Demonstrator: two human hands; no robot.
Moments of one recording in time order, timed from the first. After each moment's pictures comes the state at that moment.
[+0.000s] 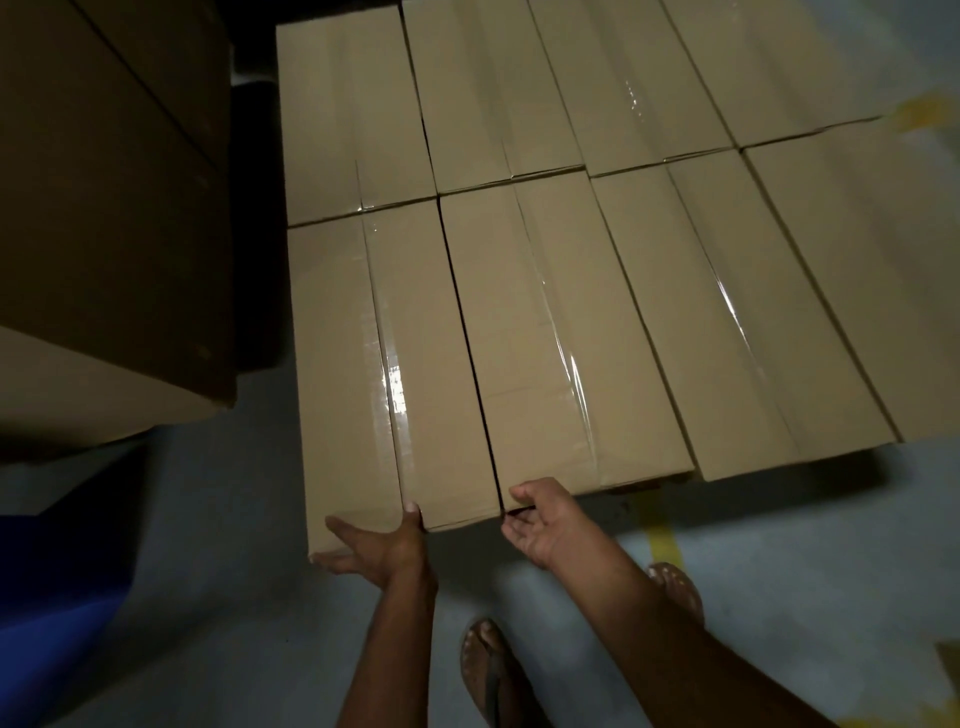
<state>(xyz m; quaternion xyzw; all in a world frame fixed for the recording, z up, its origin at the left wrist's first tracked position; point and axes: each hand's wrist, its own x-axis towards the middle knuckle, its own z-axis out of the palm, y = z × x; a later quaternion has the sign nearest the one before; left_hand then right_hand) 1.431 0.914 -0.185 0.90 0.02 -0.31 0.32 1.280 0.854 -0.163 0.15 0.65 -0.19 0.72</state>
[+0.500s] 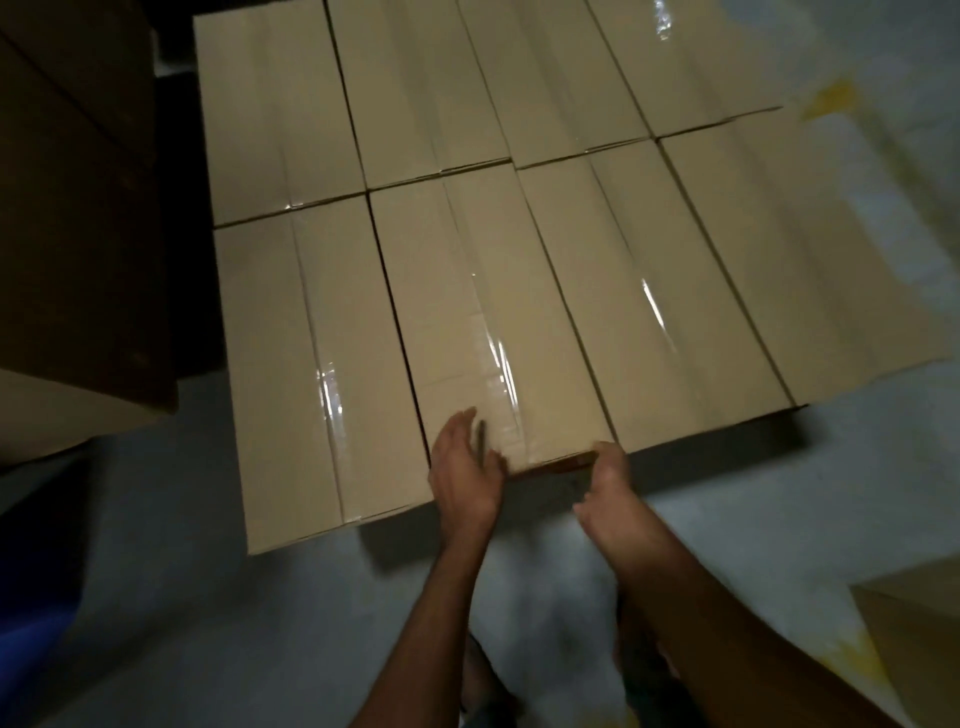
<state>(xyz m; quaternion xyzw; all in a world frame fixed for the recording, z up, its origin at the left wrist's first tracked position) 1.299 0.868 -0.146 0.78 -0.47 -0.34 0.24 1.158 0.840 -0.129 0.15 0.74 -0.33 0.56</state>
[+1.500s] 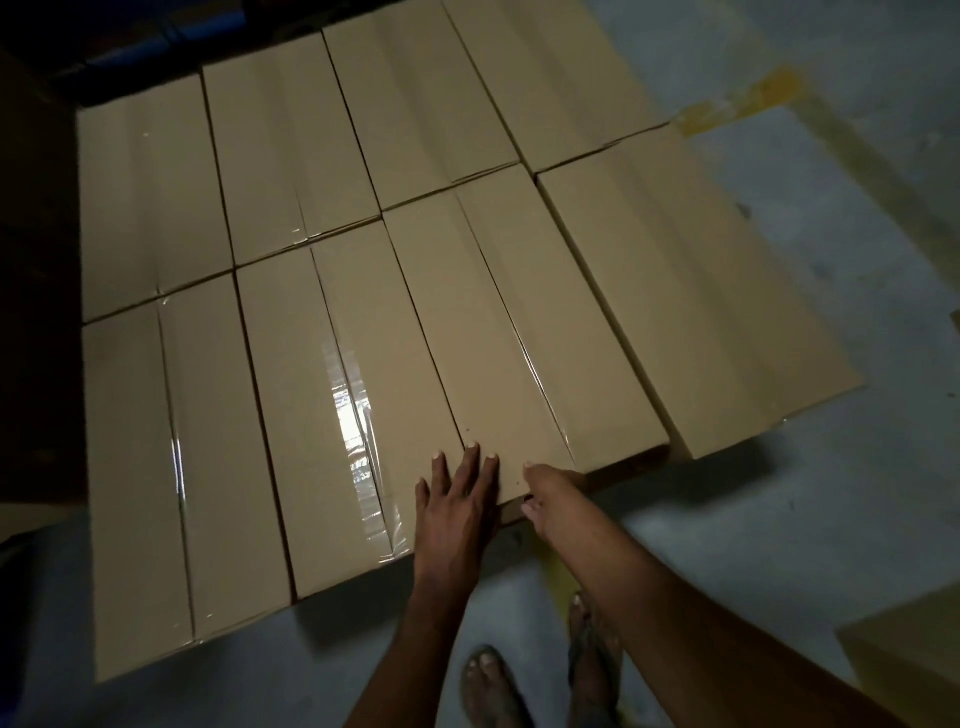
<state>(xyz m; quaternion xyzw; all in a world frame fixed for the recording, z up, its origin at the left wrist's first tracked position) 1.142 0.819 -0.189 0.63 -0.75 -0.19 -0.09 1.013 0.766 -0.199 0.11 0.76 -0.28 0.57</state>
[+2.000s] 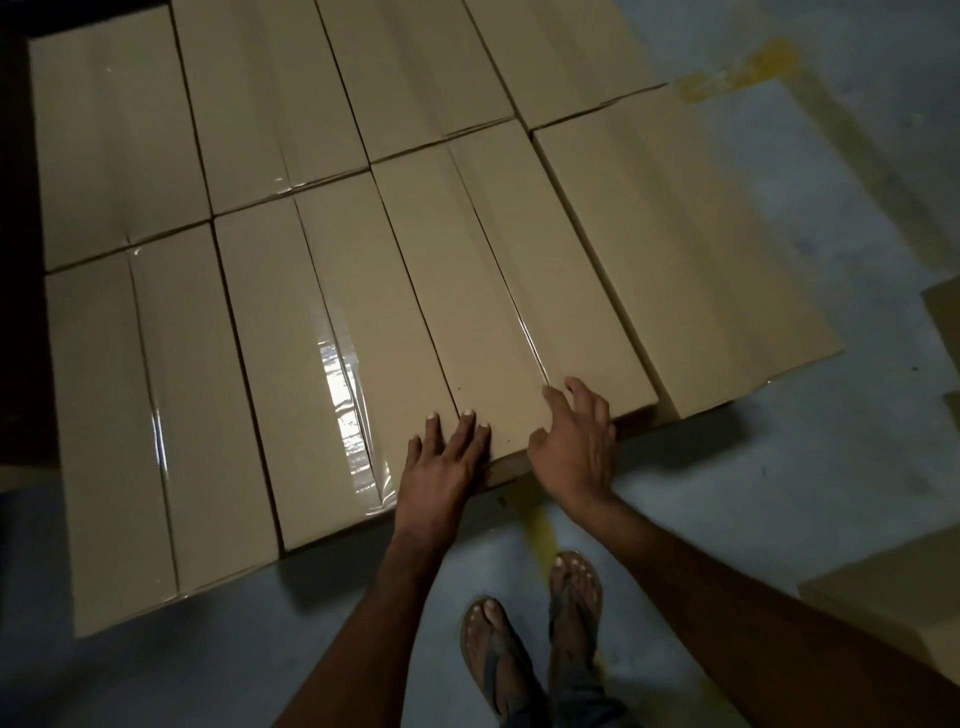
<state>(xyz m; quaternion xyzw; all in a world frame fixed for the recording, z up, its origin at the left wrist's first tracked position) 1.156 0.820 -0.203 0.57 -0.81 -0.12 -0.07 0.976 0.794 -0.182 -0.58 0.78 -0.06 0.22</state>
